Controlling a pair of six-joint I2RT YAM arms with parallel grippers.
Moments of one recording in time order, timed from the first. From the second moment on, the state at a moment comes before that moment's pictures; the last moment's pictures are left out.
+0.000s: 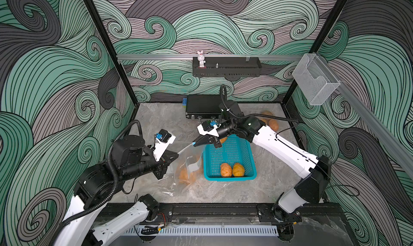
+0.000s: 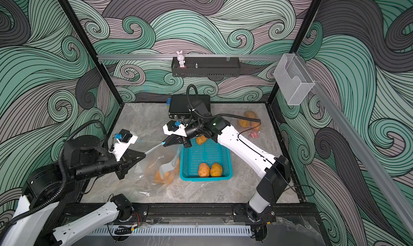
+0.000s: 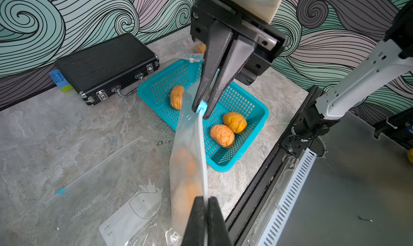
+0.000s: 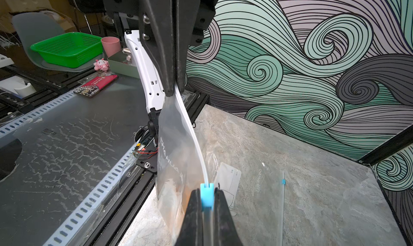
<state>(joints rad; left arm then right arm) -0.64 0.77 1.39 -1.21 0.21 -0.01 0.77 1.62 1.59 -0.57 -1.02 -0.75</state>
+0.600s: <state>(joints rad) -0.64 0.79 1.40 -1.22 0.21 -0.01 0.78 1.62 1.59 -0.57 -1.03 -0.74</state>
